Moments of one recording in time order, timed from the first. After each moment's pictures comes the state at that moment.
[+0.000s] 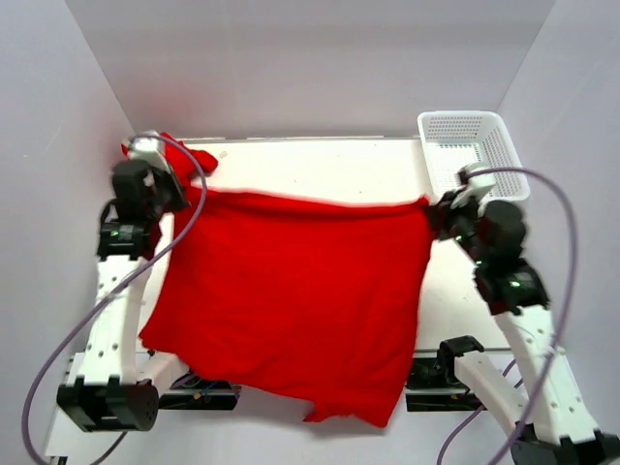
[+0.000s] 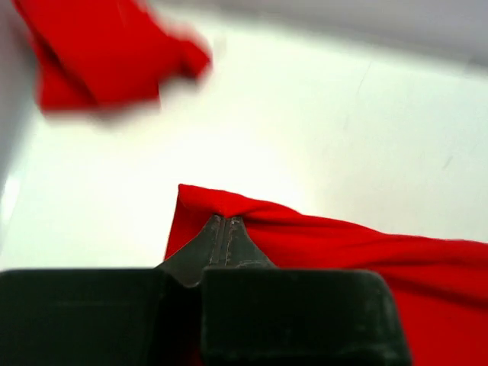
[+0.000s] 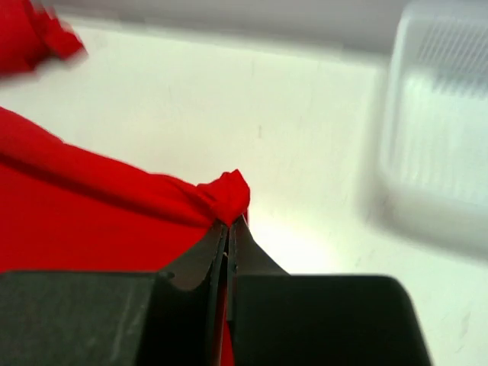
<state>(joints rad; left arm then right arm) 0.01 1.01 1.27 -0.56 -0.01 -0.16 0.24 0.71 1.03 -0.45 -0.14 0.06</state>
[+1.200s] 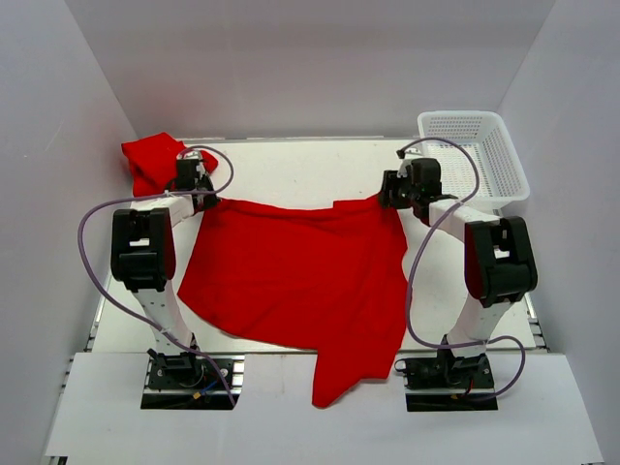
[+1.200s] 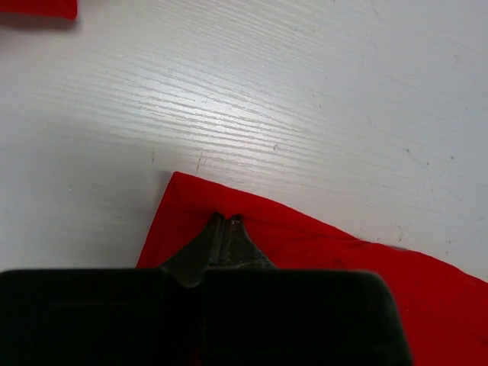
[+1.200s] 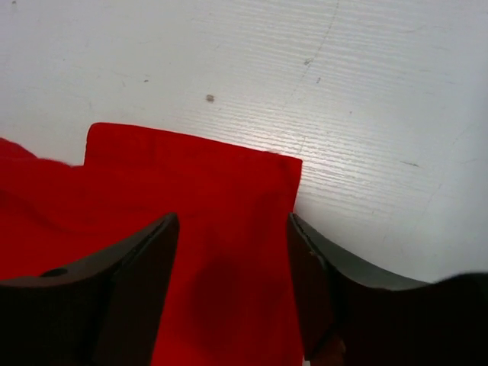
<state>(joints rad) 0.02 1.94 1.21 -0.03 0.00 -0.31 0.20 1.79 1.08 0.10 -0.20 0.12</state>
